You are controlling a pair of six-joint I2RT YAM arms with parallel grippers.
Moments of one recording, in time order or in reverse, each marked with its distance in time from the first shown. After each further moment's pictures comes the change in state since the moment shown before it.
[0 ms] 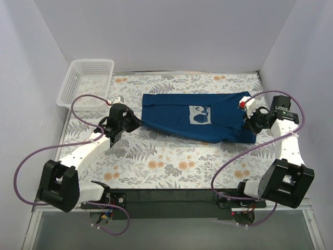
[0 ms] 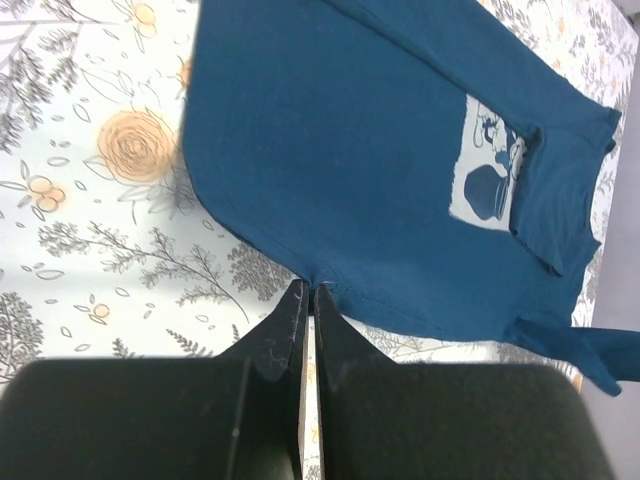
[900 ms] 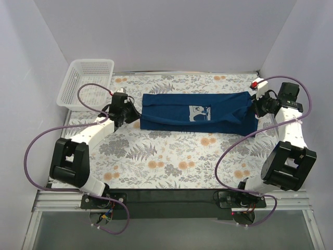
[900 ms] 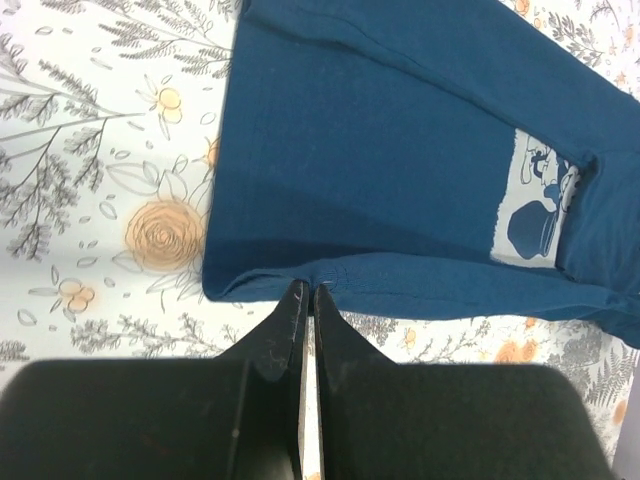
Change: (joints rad) left arm 0.090 0.241 0.185 -0.029 0.062 0.105; right arm -0.050 0.182 0.166 0.262 -0.037 0.262
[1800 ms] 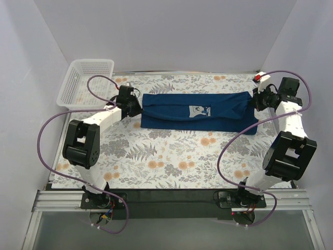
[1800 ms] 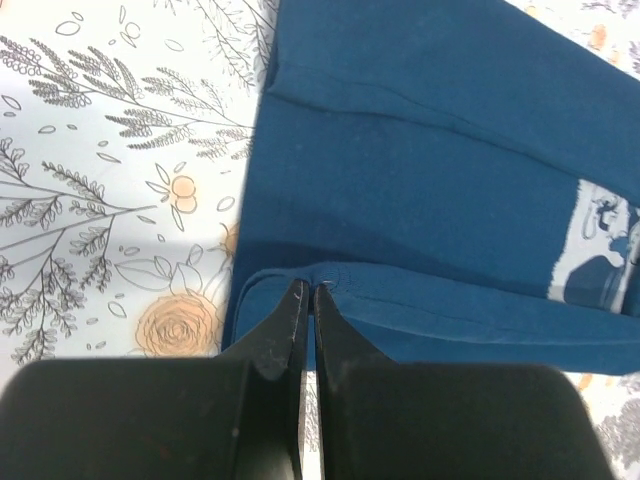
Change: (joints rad) left arm 0.005 0.261 0.217 -0.037 -0.038 0.068; right arm 0.000 0.118 0.084 0.081 -0.027 0.108
